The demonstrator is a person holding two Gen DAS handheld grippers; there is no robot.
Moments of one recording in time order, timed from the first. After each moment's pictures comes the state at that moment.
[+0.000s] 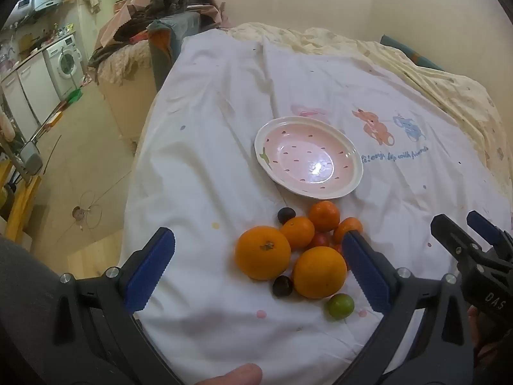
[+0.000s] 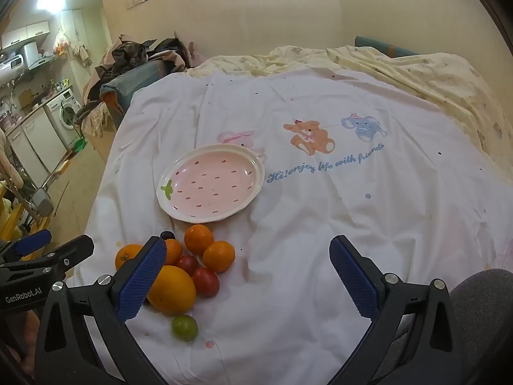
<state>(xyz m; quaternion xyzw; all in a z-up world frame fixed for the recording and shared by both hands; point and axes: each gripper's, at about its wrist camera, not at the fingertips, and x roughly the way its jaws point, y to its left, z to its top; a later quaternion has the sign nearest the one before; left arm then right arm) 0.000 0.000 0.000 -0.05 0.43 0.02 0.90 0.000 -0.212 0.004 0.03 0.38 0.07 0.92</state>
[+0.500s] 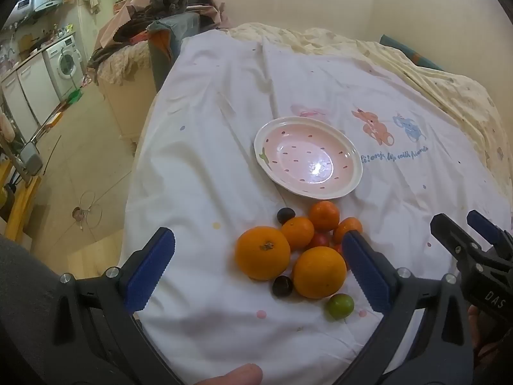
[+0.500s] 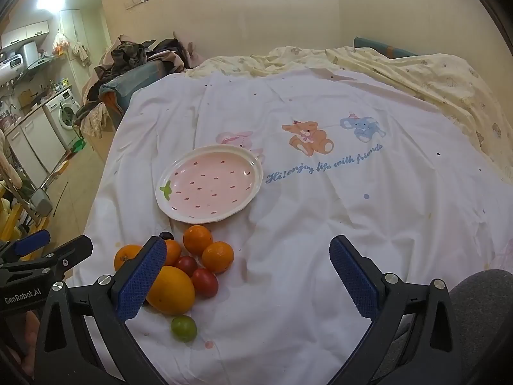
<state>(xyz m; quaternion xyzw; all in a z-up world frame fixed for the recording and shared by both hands) 0.000 0.000 0.000 -0.05 0.43 0.02 0.90 0.000 -0.213 0.005 0.03 0.38 0.07 0.92</state>
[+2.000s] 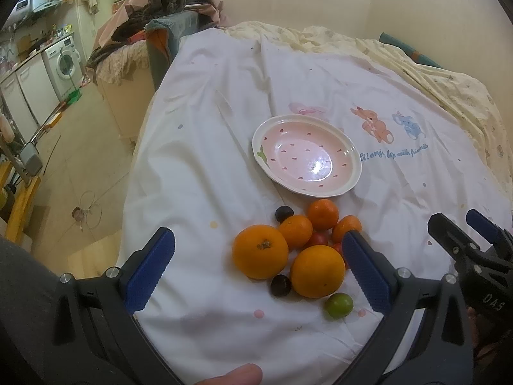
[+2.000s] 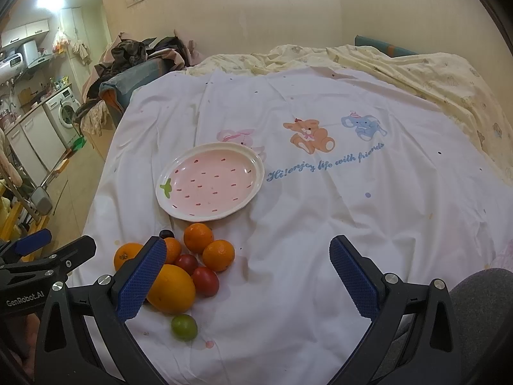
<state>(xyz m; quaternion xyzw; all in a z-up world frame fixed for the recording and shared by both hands) 0.000 -0.004 -0.002 -0.05 0.43 0.02 0.90 0.001 -0.210 0.003 0.03 0.38 0.07 0.92</state>
